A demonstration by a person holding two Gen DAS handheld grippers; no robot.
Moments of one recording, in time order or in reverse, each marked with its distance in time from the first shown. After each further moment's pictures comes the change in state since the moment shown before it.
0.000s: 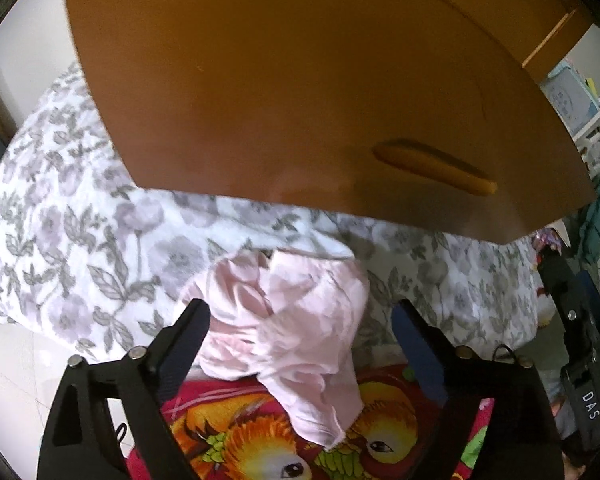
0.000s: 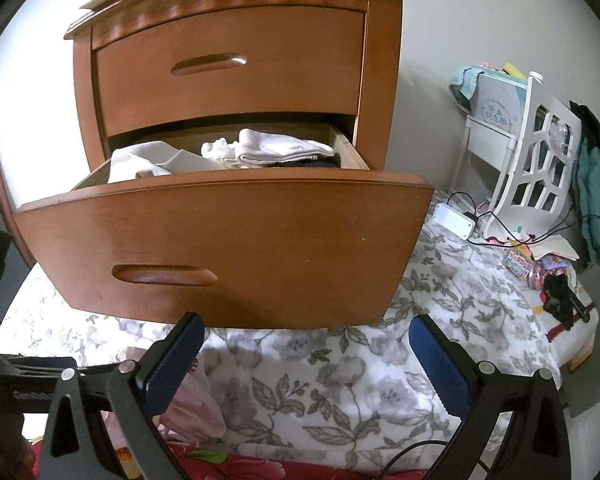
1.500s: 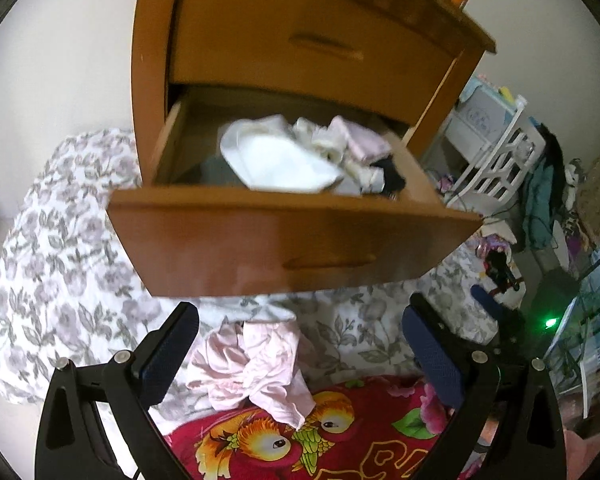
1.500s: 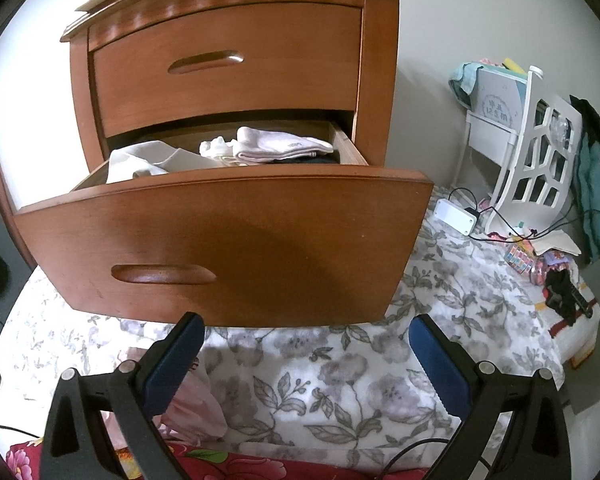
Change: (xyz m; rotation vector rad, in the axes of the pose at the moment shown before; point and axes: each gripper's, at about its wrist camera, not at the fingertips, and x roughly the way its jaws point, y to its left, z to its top) left arm -0.122 -0.019 0.021 0.194 -0.225 -0.151; right arm 0.003 -0.003 -0.002 0.013 0.009 0.008
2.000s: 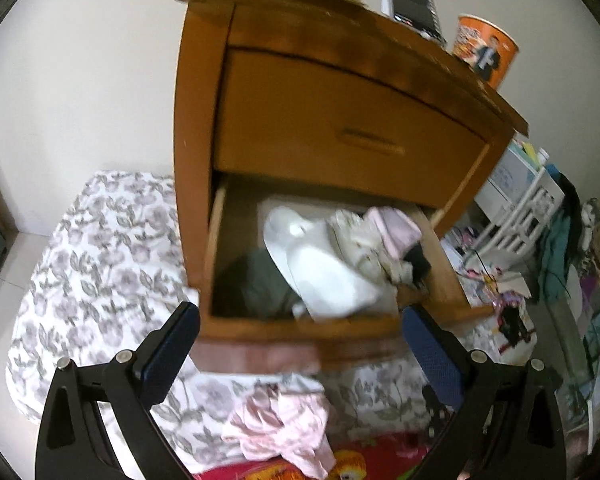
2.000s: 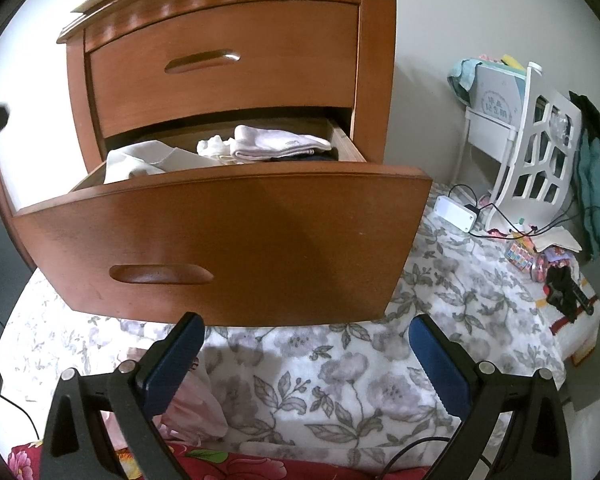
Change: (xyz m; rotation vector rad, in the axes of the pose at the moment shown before) left arm -0.025 0.026 0.084 -0.058 -0.121 0.084; right arm 0.002 -0.001 -0.001 0.007 0.008 0.002
